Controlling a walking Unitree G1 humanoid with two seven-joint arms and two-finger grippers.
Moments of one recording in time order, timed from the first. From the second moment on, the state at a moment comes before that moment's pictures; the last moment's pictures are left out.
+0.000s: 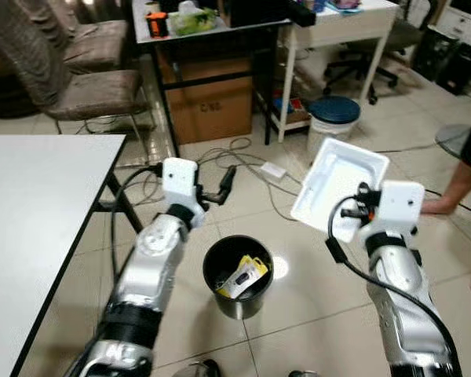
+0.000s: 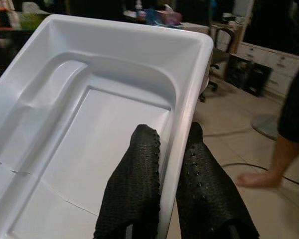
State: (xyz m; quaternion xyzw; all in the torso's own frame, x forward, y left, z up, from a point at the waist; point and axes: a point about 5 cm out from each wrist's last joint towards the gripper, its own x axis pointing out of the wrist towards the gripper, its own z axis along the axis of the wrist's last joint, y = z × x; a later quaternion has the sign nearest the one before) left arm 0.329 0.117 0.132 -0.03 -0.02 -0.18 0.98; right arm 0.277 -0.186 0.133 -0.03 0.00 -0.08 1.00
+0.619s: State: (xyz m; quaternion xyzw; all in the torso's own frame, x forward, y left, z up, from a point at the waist) left arm 0.303 0.115 0.121 -0.02 0.00 -0.24 0.97; right arm 0.269 -0.188 0.132 -0.03 -0.01 -0.09 0.99
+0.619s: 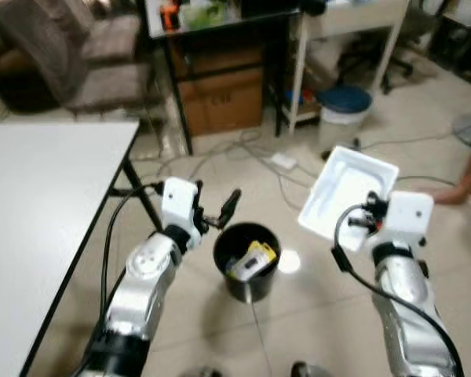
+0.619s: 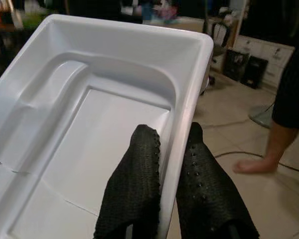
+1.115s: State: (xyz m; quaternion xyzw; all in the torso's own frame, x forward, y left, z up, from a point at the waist) left arm 0.297 0.109 0.118 -0.02 0.01 -0.27 0.96; right arm 0.268 -0.188 0.130 -0.03 -0.01 -0.10 0.99
